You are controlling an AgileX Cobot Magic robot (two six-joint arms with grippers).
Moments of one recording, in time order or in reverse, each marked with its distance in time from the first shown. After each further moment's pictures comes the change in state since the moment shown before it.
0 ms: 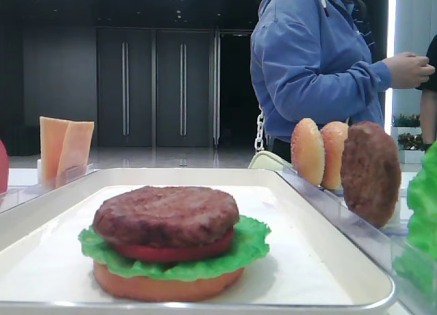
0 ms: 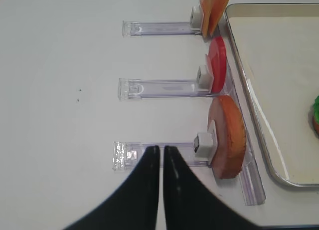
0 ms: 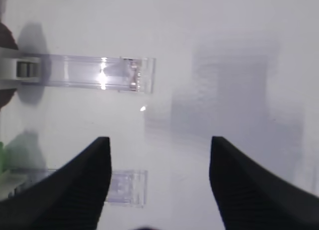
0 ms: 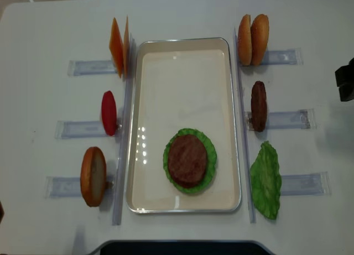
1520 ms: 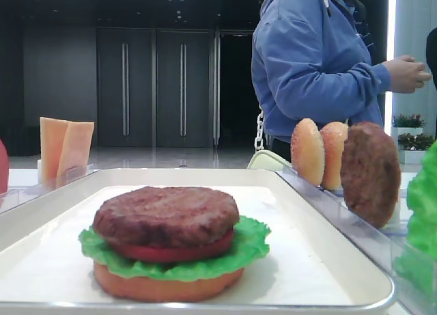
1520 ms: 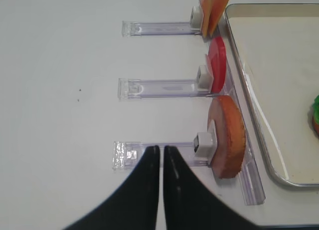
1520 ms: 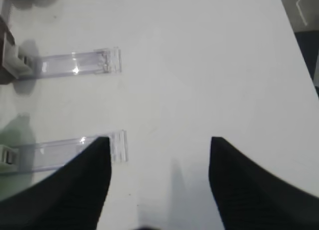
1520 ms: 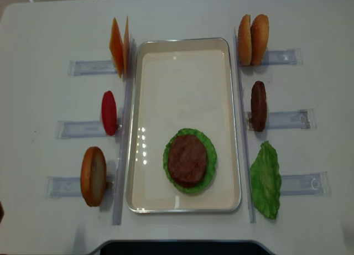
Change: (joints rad) left arm 0.000 0.000 0.000 0.000 0.000 0.000; right arm -0.027 -0.987 0.442 -0.104 0.032 0.149
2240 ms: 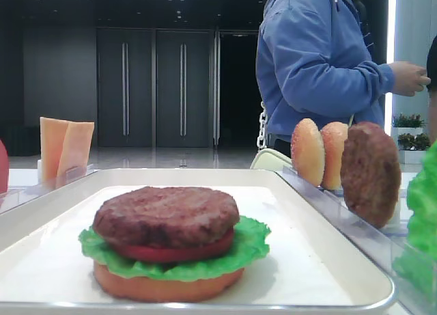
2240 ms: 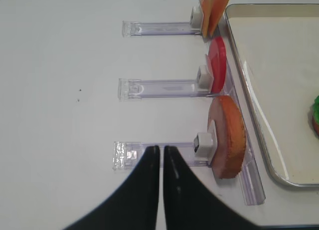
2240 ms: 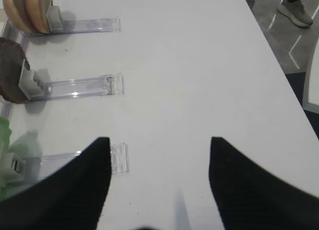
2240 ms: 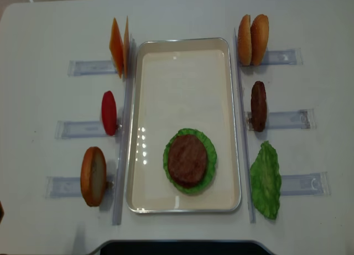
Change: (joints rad) left arm 0.000 0.000 0.000 0.000 0.000 0.000; right arm 0.000 -0.271 0.030 -0.001 0.063 0.001
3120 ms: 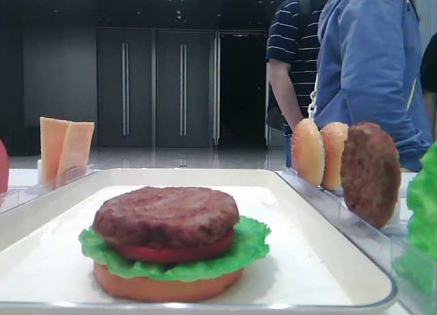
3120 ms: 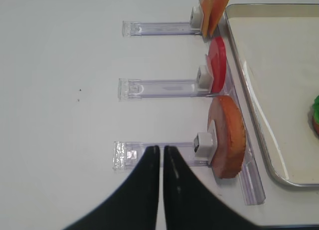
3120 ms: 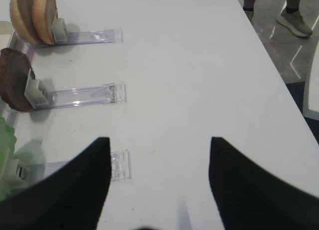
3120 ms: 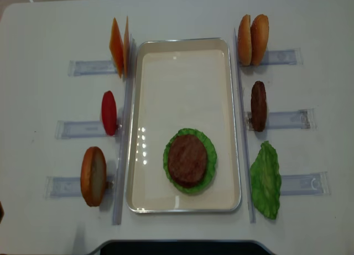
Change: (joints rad) left arm 0.000 0.000 0.000 0.000 0.000 0.000; right arm 0.000 -0.049 0.000 0.003 0.003 0.007
